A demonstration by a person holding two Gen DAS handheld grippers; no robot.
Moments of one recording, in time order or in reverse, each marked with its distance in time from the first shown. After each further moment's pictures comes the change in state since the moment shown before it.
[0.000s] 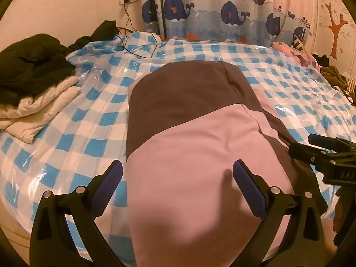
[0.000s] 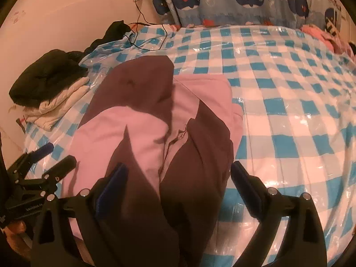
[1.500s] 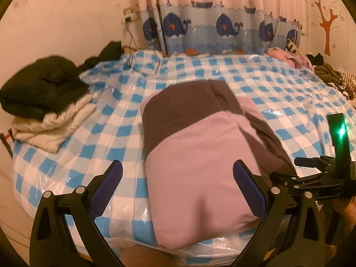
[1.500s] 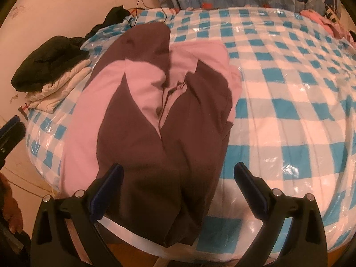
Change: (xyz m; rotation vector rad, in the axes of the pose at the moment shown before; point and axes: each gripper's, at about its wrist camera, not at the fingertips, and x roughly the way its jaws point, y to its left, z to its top) left arm -0.078 0.002 -0.007 0.042 -0.054 0.035; right arm -0.003 -0.003 -0.046 0.023 0.118 0.029
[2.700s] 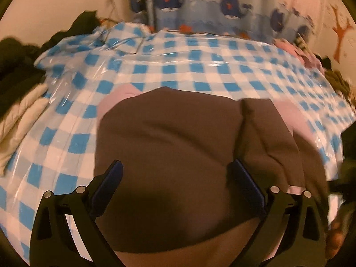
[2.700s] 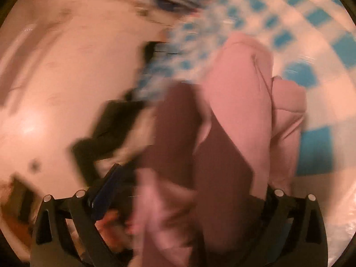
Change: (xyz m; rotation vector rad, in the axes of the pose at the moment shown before) left arm 0.195 -0.021 0.078 -0.018 0.117 -0.111; right arm 0.066 -0.083 0.099 0.349 -0.045 0.788
